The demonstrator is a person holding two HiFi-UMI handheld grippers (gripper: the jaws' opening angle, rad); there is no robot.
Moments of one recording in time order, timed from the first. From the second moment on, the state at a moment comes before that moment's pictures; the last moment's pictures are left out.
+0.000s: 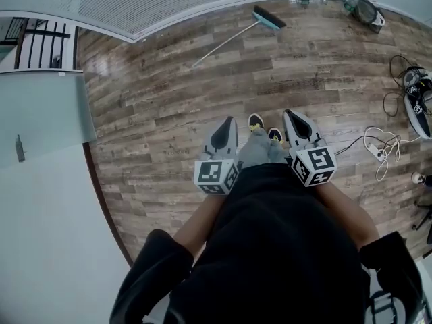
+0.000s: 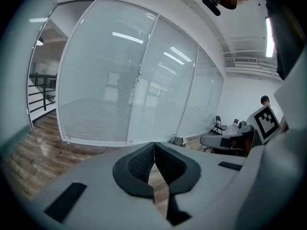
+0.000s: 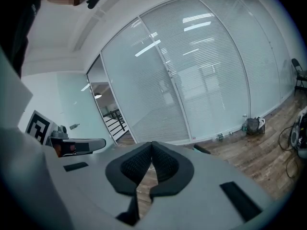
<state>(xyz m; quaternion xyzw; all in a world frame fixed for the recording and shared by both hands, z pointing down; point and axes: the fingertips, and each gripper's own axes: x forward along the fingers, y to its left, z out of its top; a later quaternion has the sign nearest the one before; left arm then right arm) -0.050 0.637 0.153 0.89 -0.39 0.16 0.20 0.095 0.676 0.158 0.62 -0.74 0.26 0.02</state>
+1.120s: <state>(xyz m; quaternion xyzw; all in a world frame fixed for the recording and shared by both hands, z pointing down) -0.076 0.492 0.178 0.87 -0.41 0.15 0.24 0.079 0.536 0.174 0.60 -0.75 0.26 0.08</state>
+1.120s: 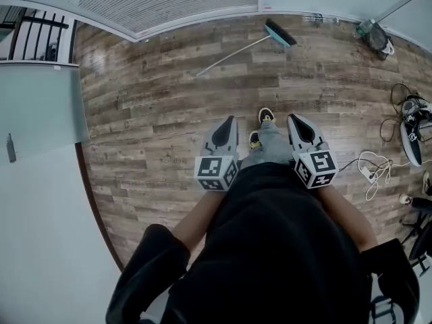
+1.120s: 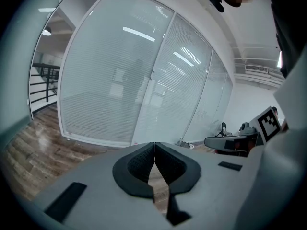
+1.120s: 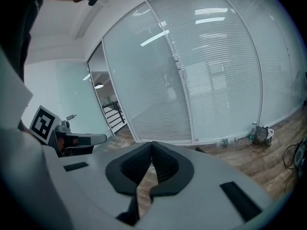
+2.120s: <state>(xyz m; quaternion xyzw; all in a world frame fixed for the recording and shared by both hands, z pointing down) -0.011 0.391 0.172 0.85 -0.44 0.18 0.22 0.152 0.423 0.187 0.58 -0.75 0.30 0.03</state>
